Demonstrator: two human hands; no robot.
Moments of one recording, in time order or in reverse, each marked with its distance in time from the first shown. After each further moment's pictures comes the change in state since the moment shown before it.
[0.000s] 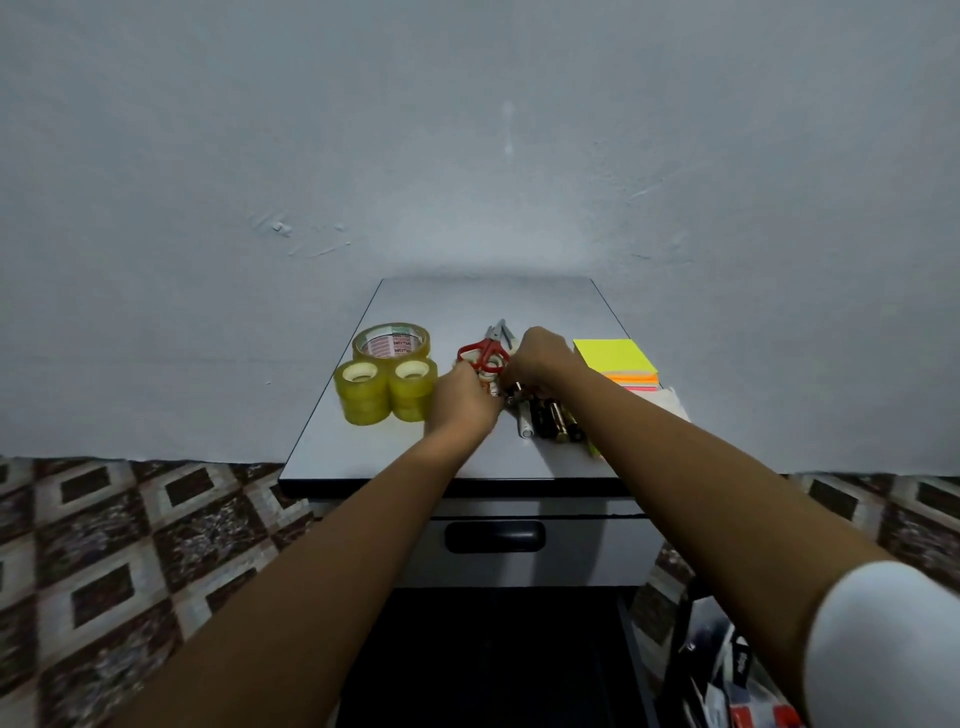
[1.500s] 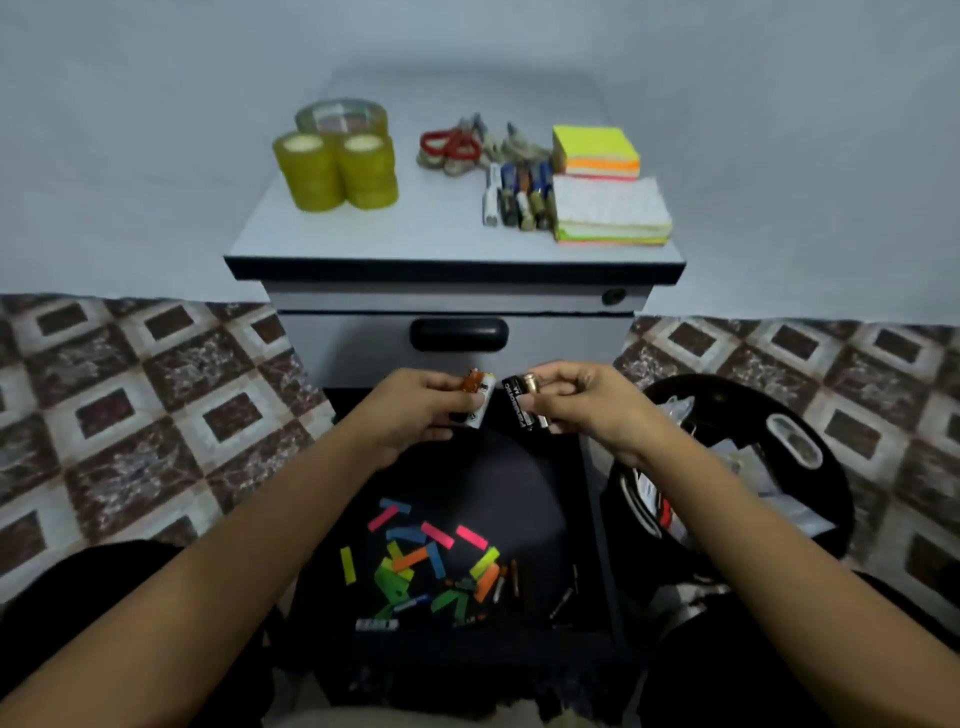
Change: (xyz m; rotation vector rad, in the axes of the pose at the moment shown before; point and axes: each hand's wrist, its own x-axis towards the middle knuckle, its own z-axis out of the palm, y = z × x) left_hand -0.164 -0.085 0.012 -0.528 -0.562 -0.397; right_hand -0.192 0.146 0.073 0.799 -0.376 0.036
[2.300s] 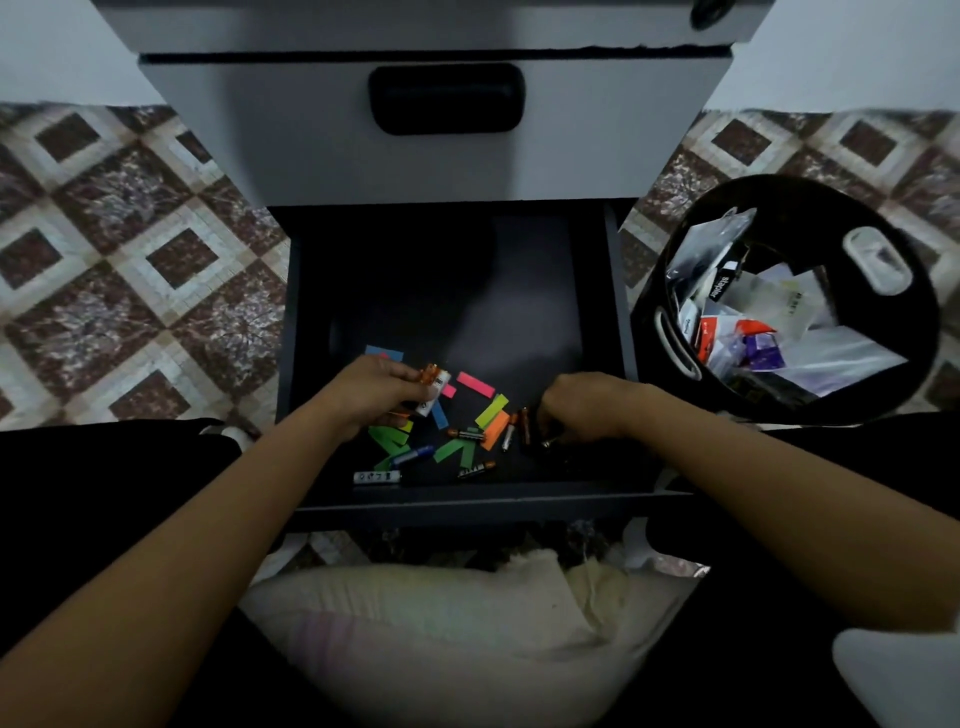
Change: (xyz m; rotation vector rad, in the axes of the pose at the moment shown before) left_hand 0.026 -0.164 -0.014 0.245 -0.036 -0.410; right_hand 0.007 0.161 0.039 -1.377 -0.797 0.027
